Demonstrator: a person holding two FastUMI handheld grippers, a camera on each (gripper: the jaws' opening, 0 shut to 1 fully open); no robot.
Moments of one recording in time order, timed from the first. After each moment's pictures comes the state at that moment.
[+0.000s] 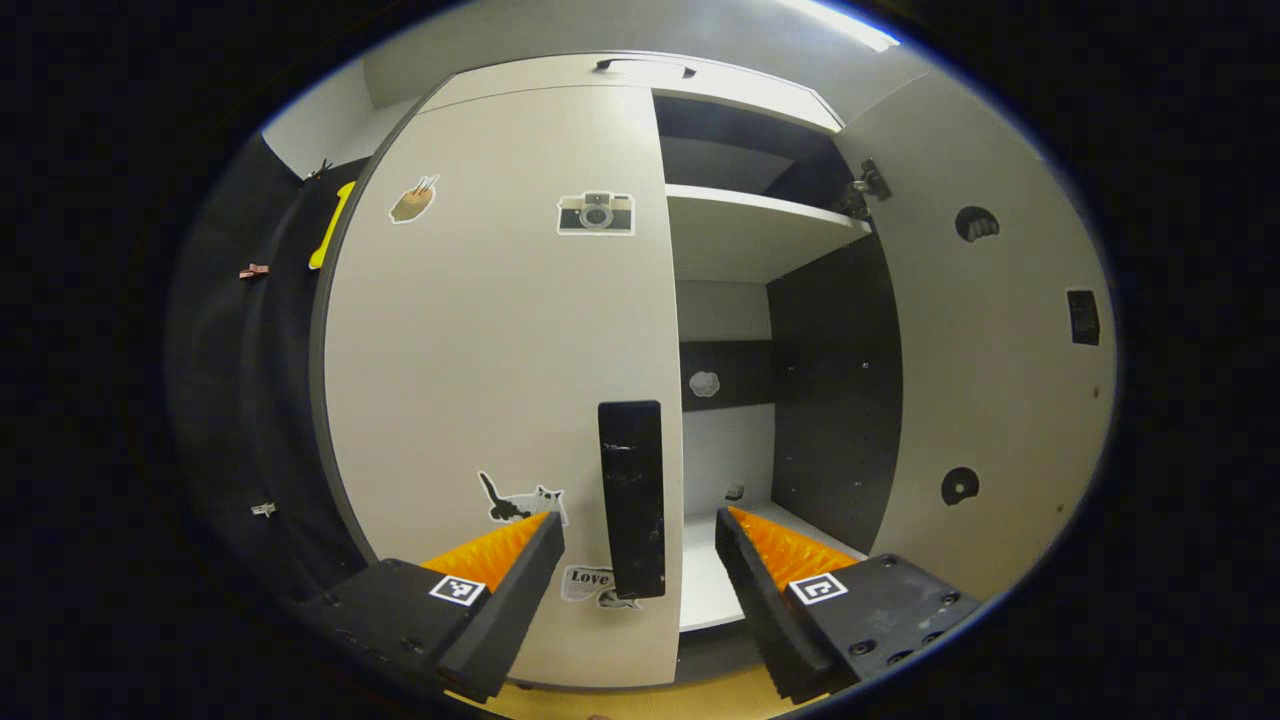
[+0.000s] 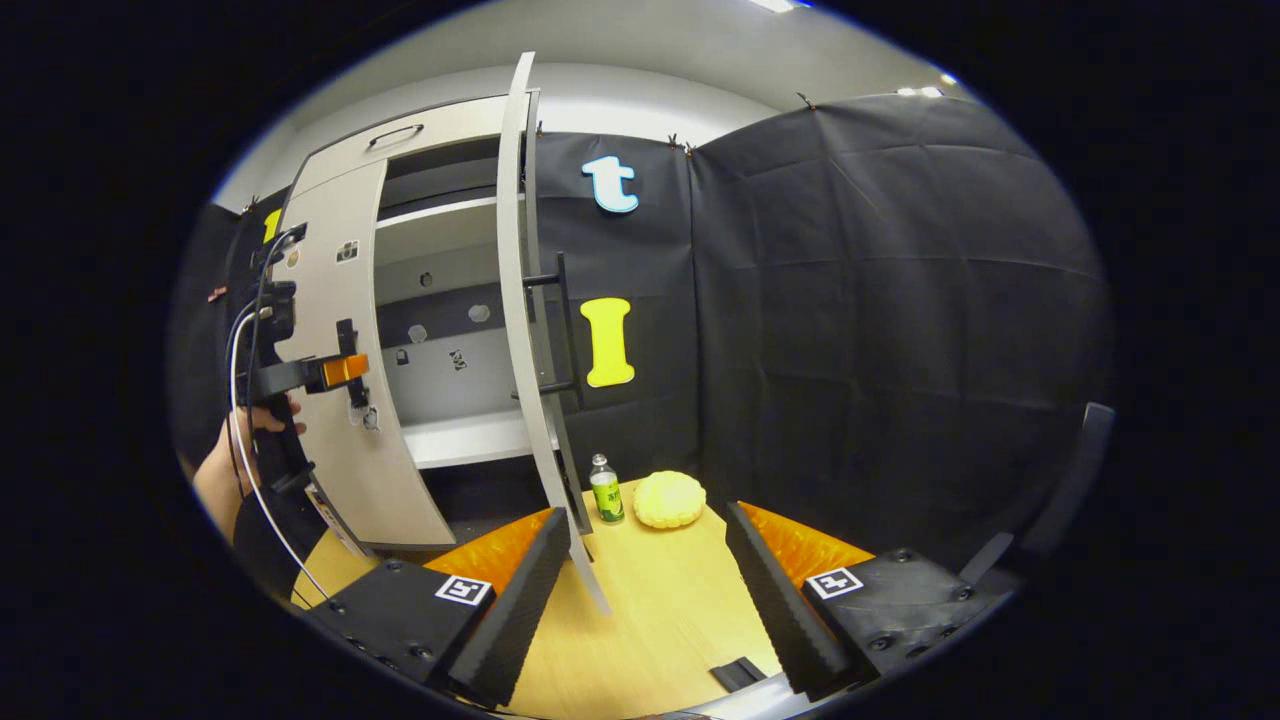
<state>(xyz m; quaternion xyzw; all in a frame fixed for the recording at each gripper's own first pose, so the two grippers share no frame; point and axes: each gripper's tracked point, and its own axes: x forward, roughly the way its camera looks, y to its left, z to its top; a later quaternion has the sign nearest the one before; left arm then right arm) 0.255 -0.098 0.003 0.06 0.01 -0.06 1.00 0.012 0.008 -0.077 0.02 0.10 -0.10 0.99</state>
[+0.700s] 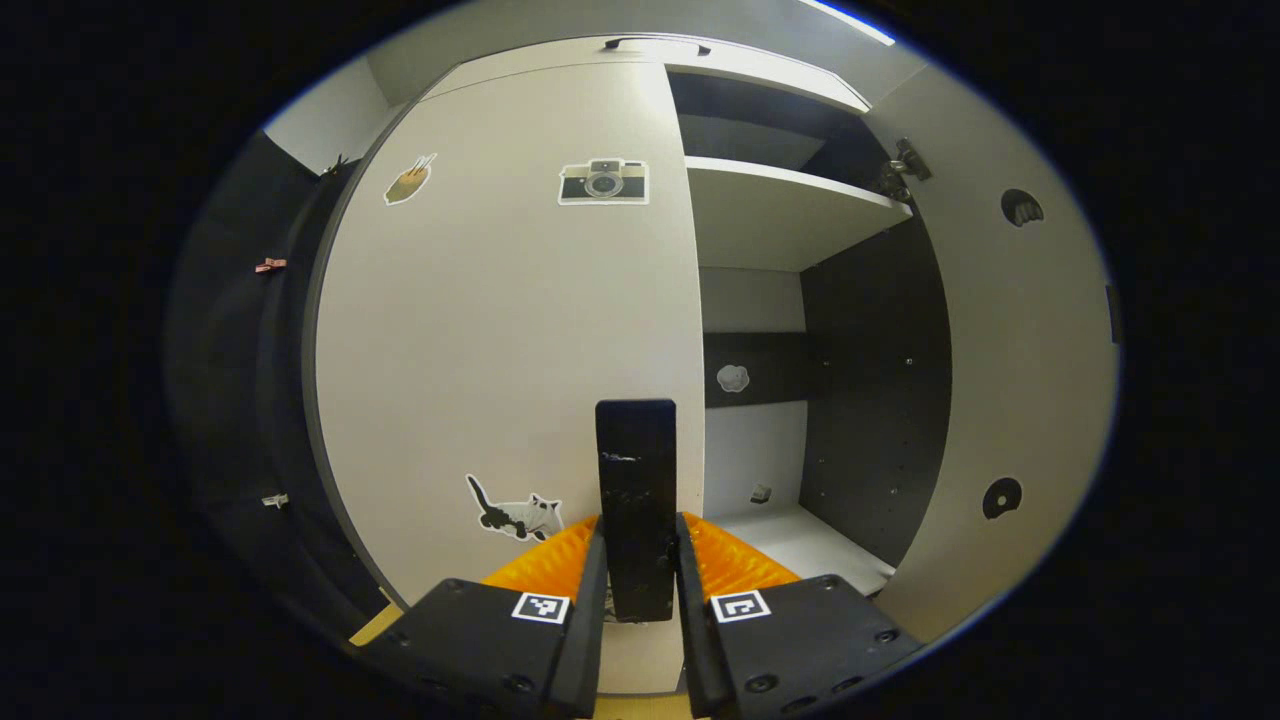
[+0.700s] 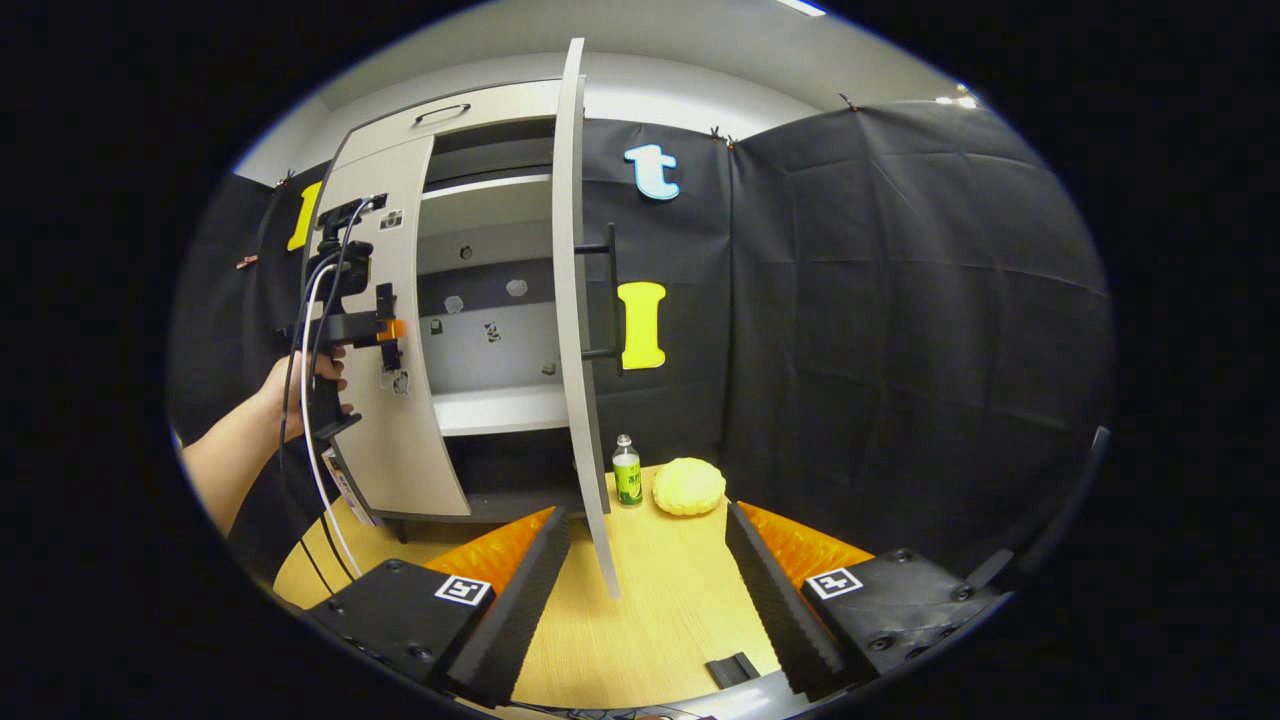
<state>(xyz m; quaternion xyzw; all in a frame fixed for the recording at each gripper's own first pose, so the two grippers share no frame) 0.282 -0.095 -0.002 0.05 0.02 -0.03 1.00 0.007 0.026 -0.097 0.01 0.13 -0.05 0.99</state>
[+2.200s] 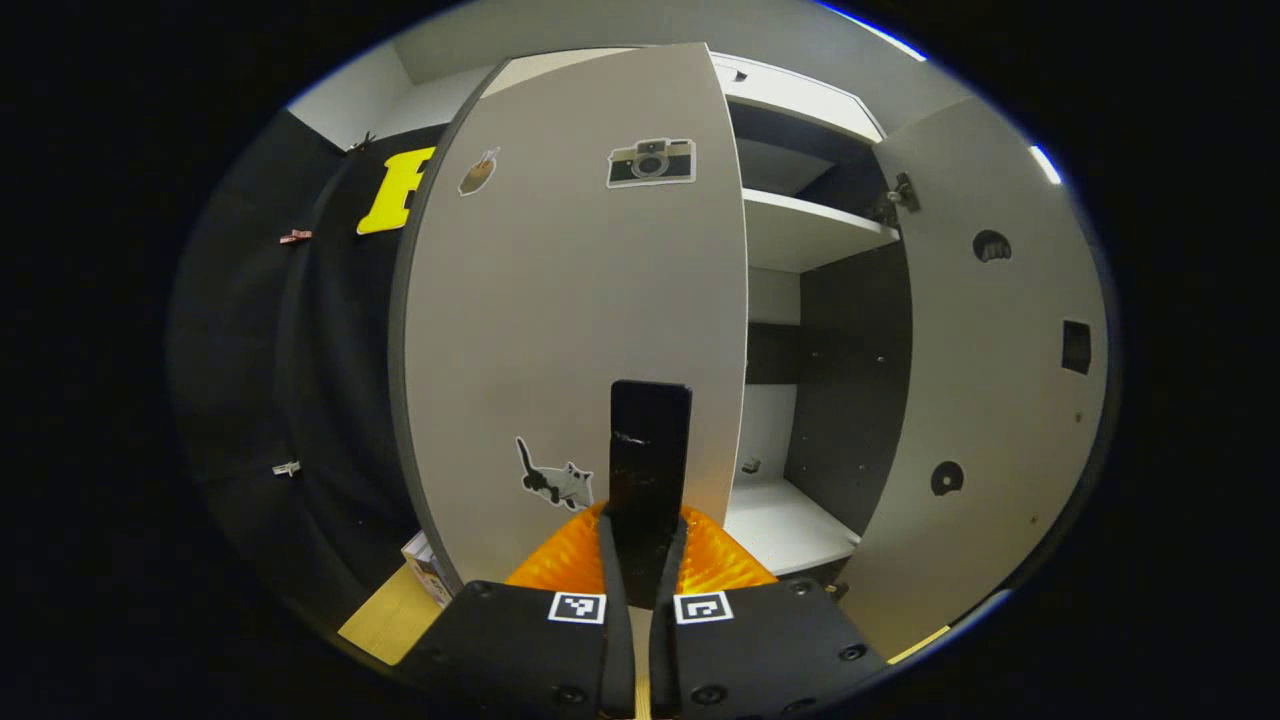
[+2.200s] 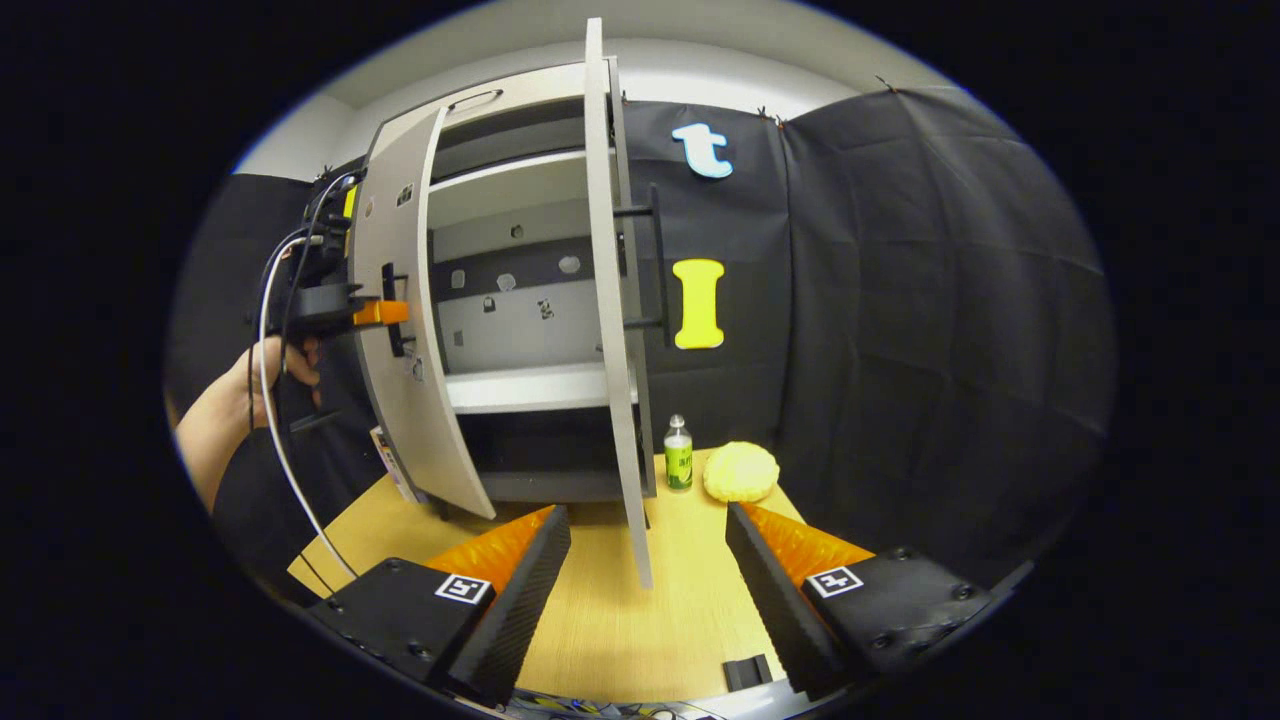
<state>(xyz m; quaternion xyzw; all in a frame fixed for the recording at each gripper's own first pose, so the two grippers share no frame) 0.191 -0.063 -0.007 0.02 0.05 -0.04 1.00 0.021 0.048 -0.092 0.01 0.13 0.04 0.99</state>
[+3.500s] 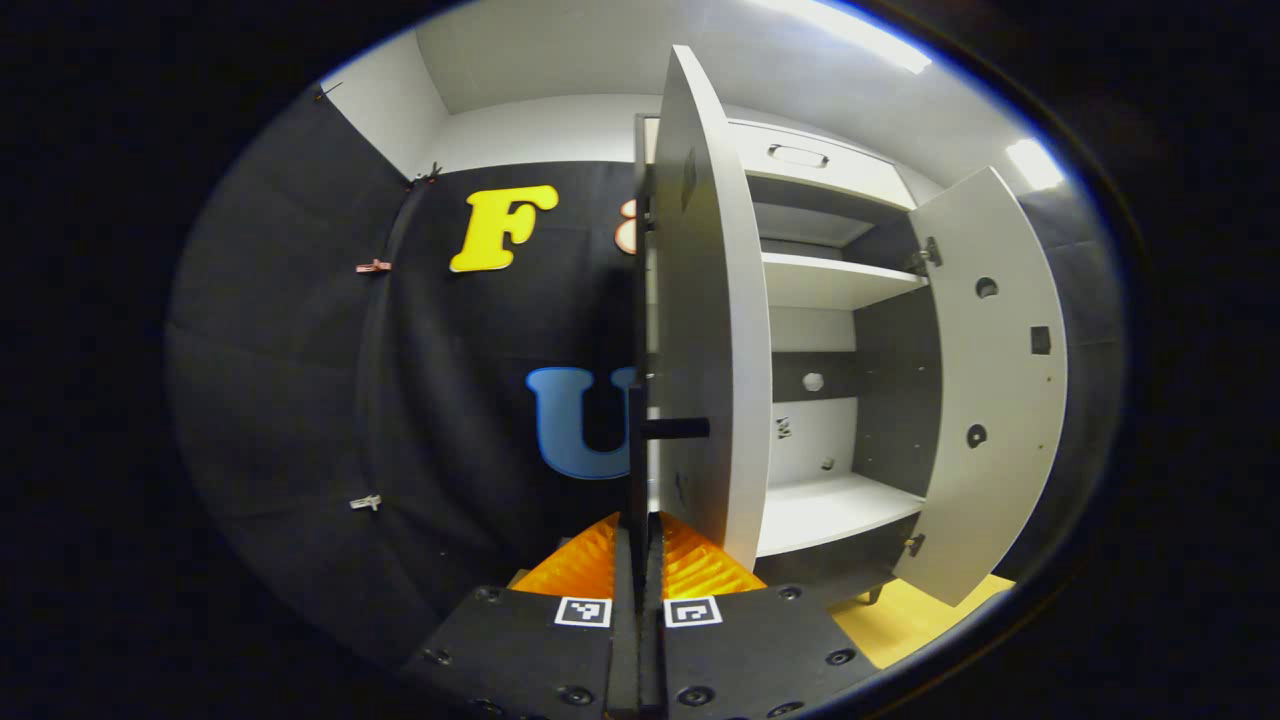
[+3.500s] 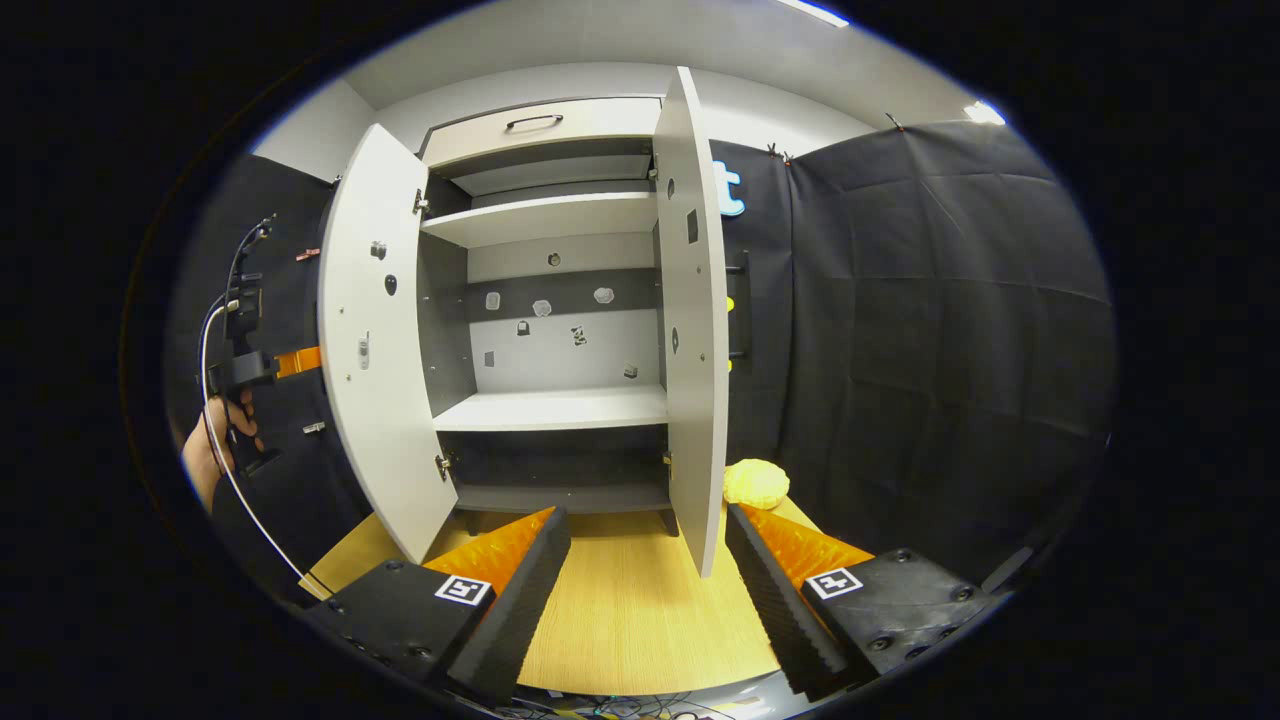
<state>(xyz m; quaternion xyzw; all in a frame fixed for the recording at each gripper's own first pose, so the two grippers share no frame) 0.083 0.159 0.008 0.04 -0.01 0.03 1.00 -0.050 0.124 -0.087 -0.01 0.11 0.02 0.99</state>
